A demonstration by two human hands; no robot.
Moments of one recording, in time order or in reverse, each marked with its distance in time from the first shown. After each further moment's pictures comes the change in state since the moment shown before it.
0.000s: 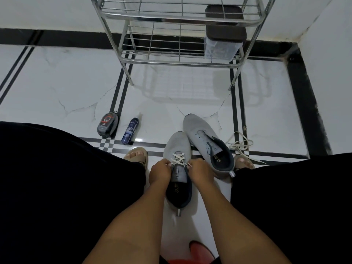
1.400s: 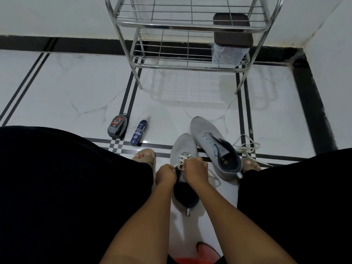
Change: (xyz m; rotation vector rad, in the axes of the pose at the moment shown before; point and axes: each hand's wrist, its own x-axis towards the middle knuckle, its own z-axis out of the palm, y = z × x) left_hand 0.001 -0.013 -0.003 -0.064 -0.014 -0.047; right_hand -0.010 -0.043 0.010 -0.181 0.087 -0.123
